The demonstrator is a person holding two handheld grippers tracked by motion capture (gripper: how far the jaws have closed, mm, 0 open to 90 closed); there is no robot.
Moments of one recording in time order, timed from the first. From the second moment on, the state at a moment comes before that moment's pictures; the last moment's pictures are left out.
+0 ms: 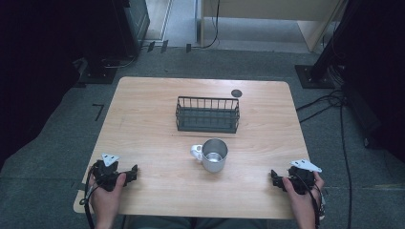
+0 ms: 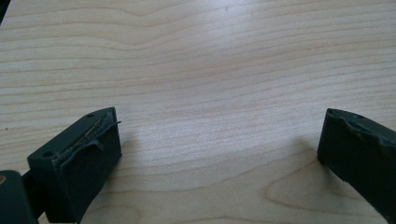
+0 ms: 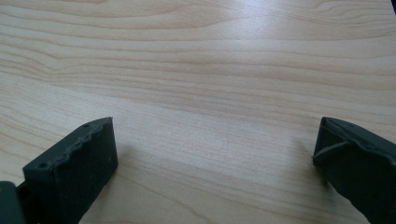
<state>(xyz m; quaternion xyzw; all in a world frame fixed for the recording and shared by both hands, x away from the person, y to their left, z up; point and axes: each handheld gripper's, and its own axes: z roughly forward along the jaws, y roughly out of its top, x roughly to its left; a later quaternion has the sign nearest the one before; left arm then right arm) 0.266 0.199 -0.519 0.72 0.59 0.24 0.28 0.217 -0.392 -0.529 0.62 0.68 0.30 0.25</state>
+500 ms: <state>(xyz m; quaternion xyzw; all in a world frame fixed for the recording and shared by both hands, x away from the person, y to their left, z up) 0.266 0.199 -0.519 0.72 0.59 0.24 0.28 0.221 -0.393 -0.523 0.63 0.67 0.32 0.25</state>
